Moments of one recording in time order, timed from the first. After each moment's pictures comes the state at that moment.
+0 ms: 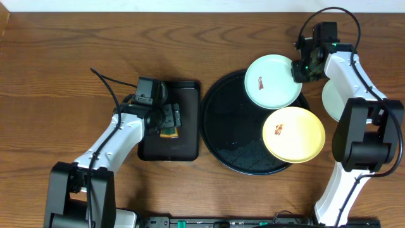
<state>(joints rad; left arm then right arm) -0.19 1.58 0.88 -0.50 0.12 -0.35 -0.02 2.12 1.63 -0.76 -0.07 -0.15</state>
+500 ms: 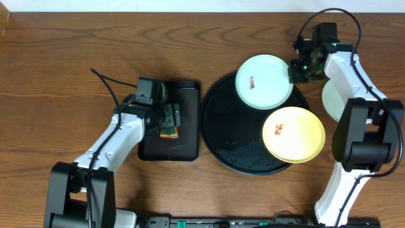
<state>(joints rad) -0.19 1.58 0.88 -0.50 0.12 -0.35 -0.02 2.12 1.63 -0.79 -0.26 -0.07</state>
